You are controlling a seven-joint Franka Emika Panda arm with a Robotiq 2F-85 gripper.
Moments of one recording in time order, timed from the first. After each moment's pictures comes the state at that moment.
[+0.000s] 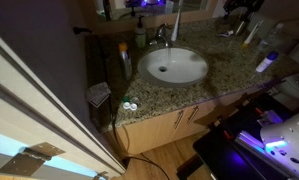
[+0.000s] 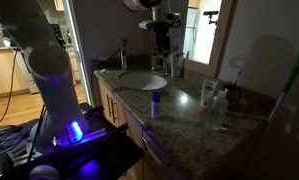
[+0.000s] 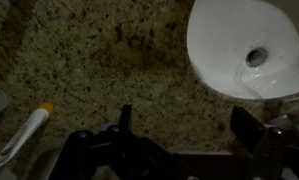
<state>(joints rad) -0.13 -0.21 -0.10 -2.30 -0.05 2.22 0.32</state>
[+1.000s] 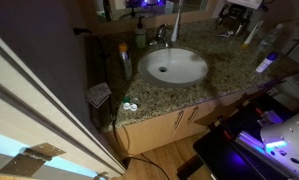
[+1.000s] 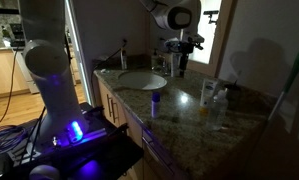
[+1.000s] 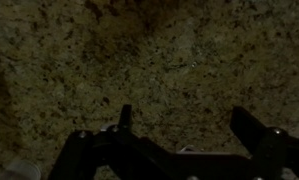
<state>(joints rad) -0.19 0.21 -0.20 -2.01 0.10 2.24 0.70</state>
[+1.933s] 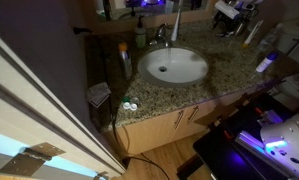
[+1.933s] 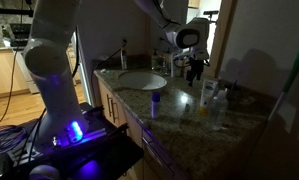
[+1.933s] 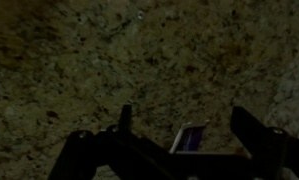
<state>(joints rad) -0.20 0.47 -0.24 -1.85 0.24 2.45 0.99</state>
